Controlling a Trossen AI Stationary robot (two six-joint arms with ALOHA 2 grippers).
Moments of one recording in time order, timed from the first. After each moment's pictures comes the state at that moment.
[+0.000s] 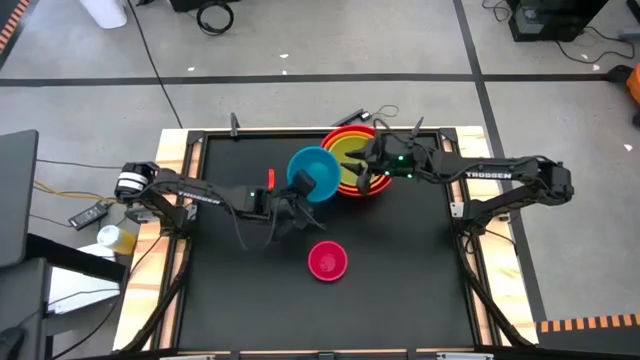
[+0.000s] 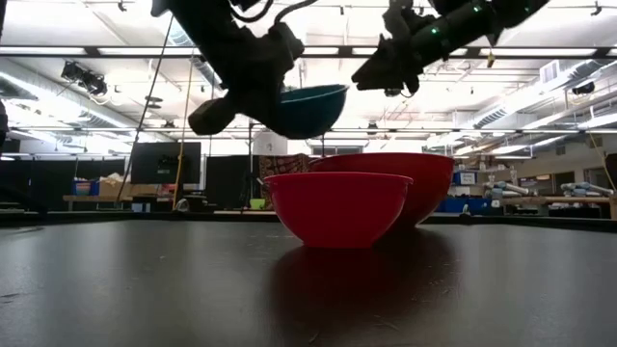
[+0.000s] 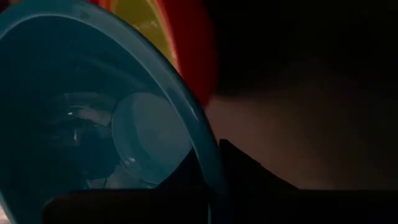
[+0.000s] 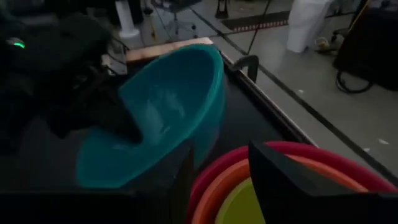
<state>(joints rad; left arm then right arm) -0.08 1.58 1.10 -0.38 -0.71 1.04 -0.28 1.27 0.88 0.01 0.07 0.05</state>
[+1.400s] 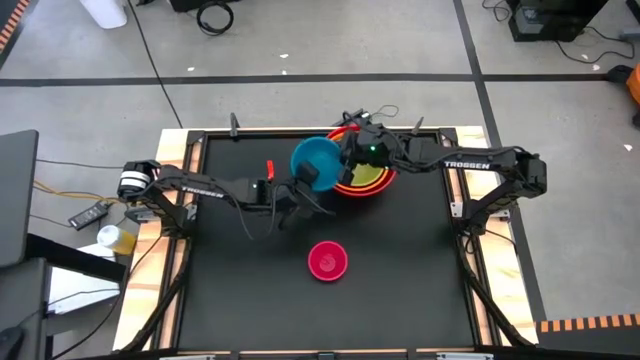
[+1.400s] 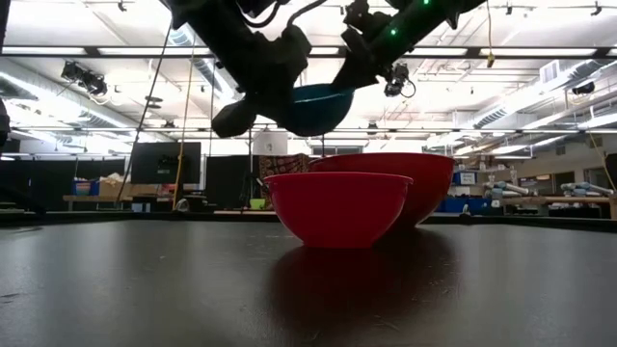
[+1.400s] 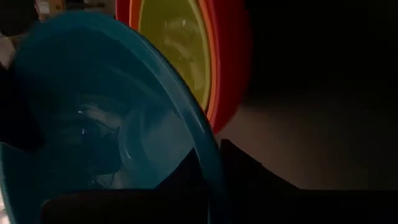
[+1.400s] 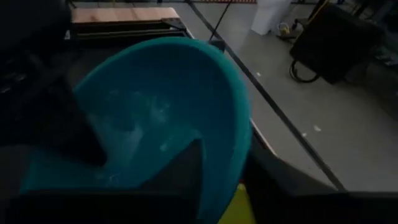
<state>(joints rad) 0.00 1.59 1.09 -0.22 -0.68 1.09 -0.29 1.50 1.19 -0.23 0.26 -0.10</state>
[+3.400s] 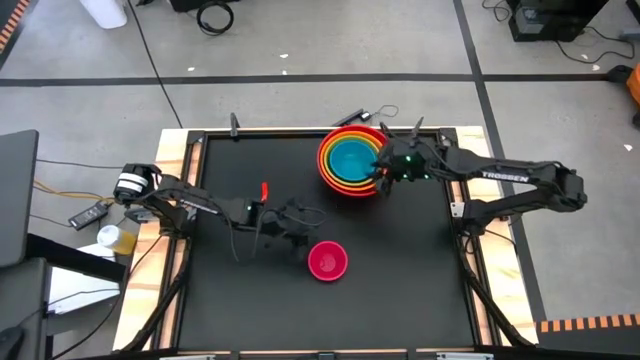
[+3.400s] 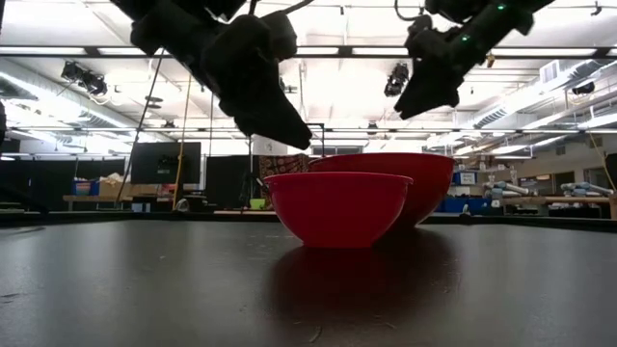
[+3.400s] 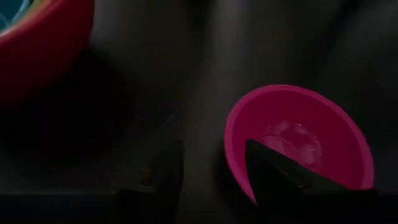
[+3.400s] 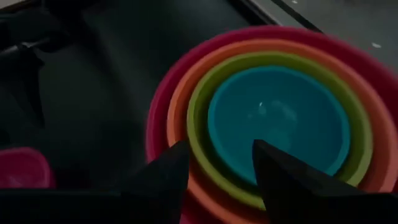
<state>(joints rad) -0.13 1.58 0.89 0.04 -0.15 -0.17 -0.33 1.15 0.87 -0.42 0.06 0.18</state>
